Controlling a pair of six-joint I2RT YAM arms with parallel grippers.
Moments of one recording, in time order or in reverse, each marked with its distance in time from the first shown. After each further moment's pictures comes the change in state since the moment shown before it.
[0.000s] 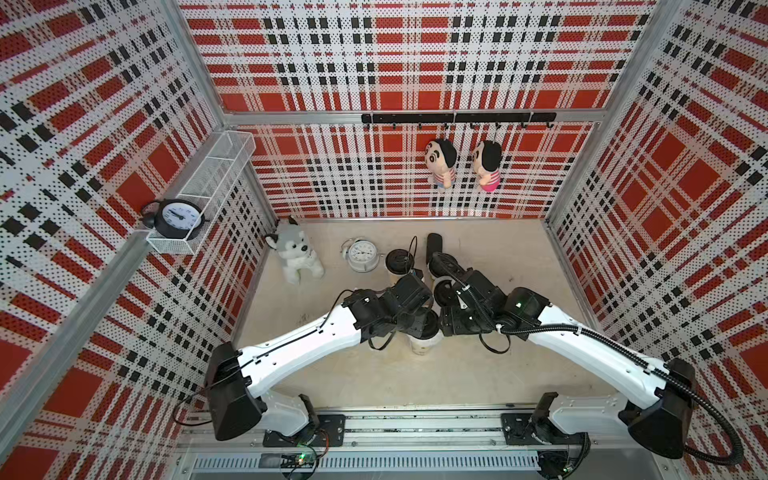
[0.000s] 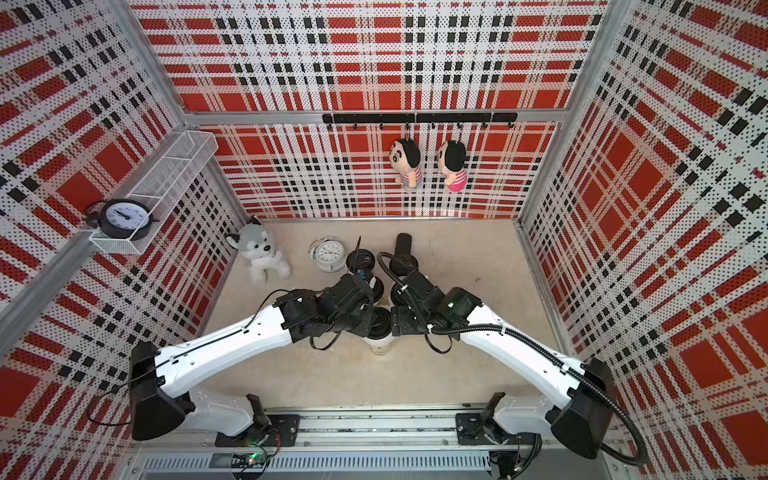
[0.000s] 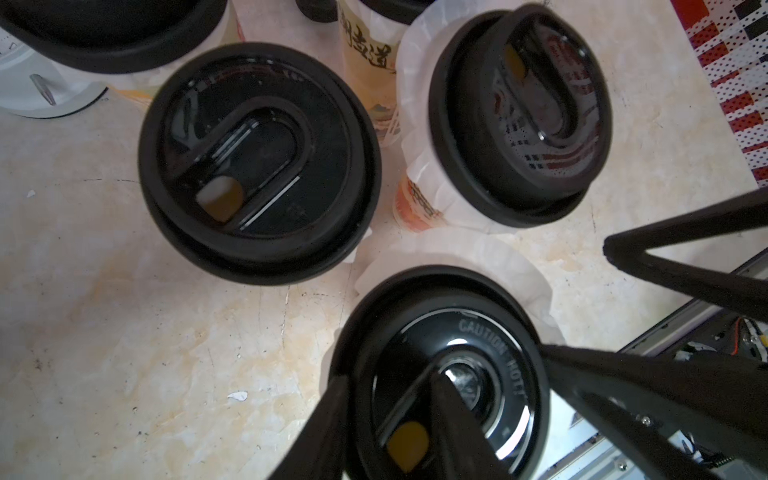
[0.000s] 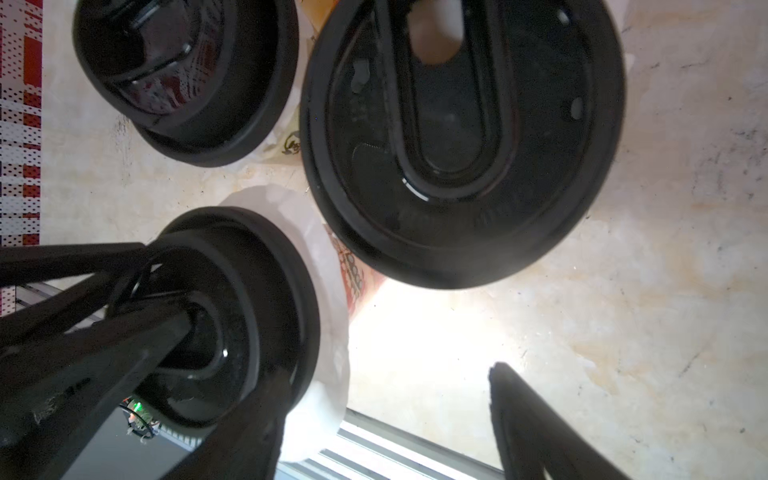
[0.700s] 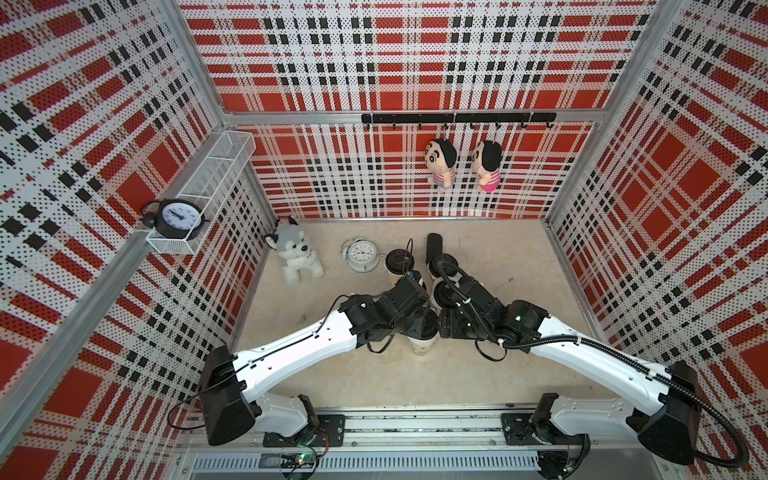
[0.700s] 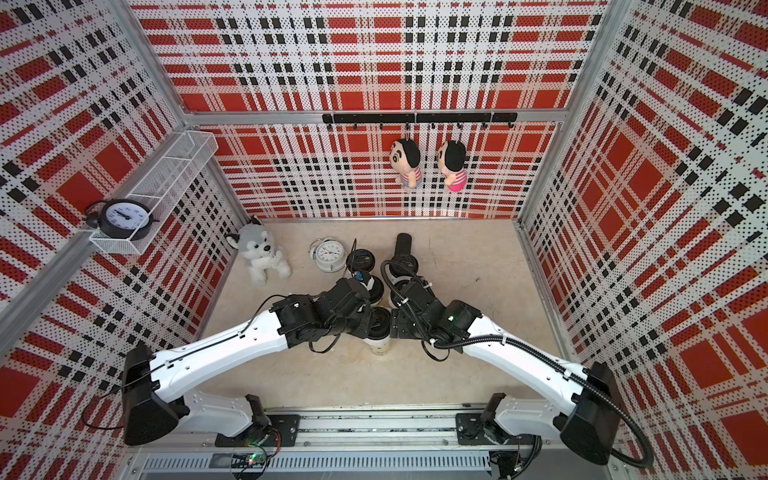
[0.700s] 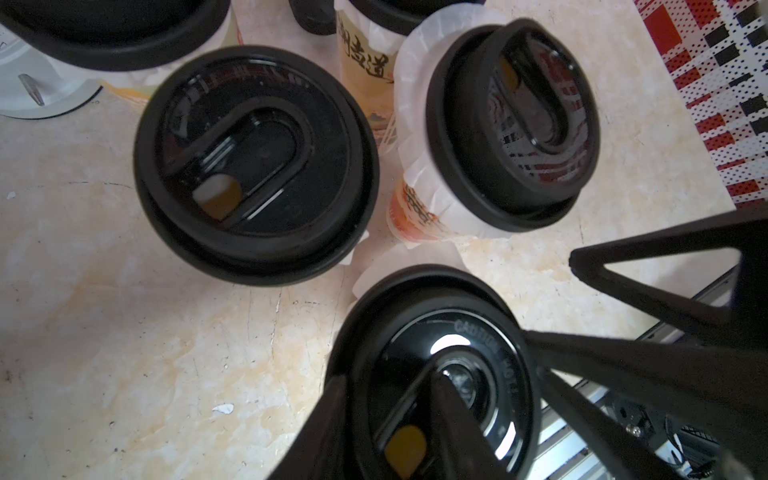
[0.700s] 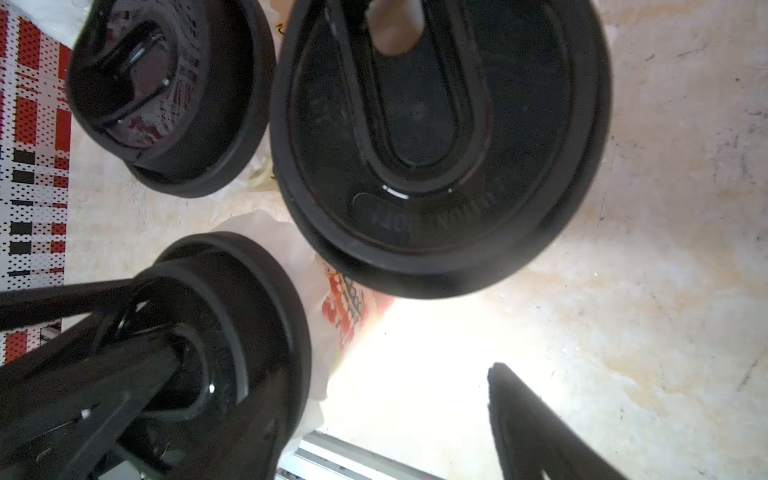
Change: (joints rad) left arm -0.005 -0.039 -0.068 0.072 -0.002 -0.018; right arm 0.056 -0.032 -0.132 0.122 0.084 0.136
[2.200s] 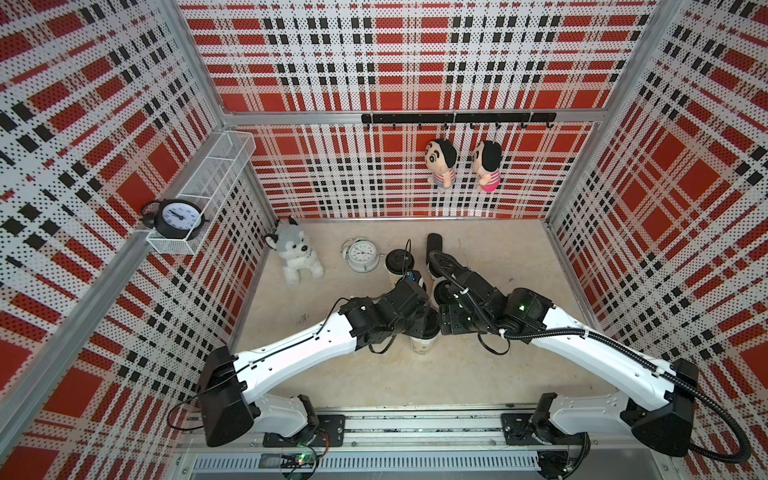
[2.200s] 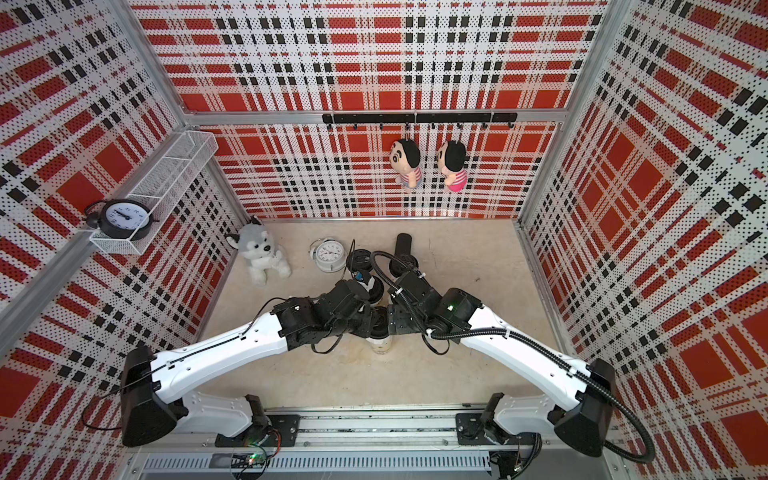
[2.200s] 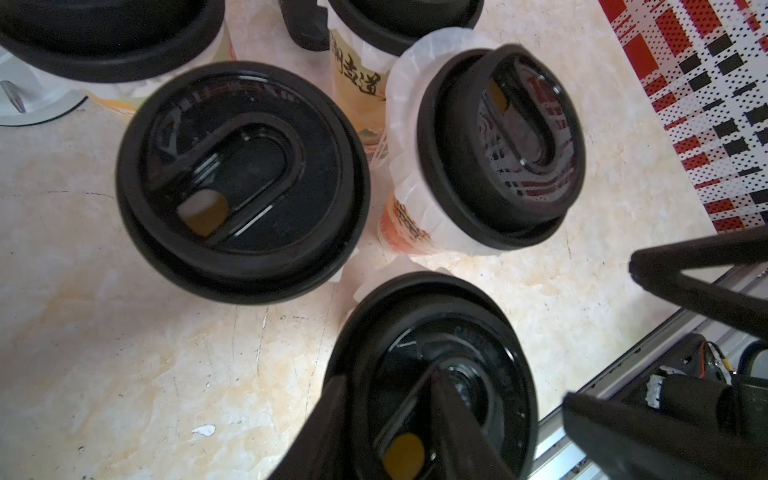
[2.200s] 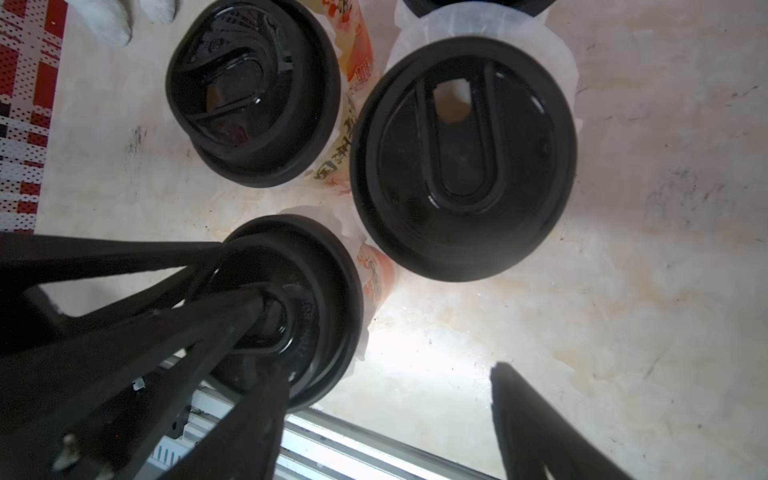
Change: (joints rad) left arm -0.001 -0.008 -0.038 0.064 0.000 -0.014; right arm 0.023 0.028 0.212 -0.159 0.037 -0.110
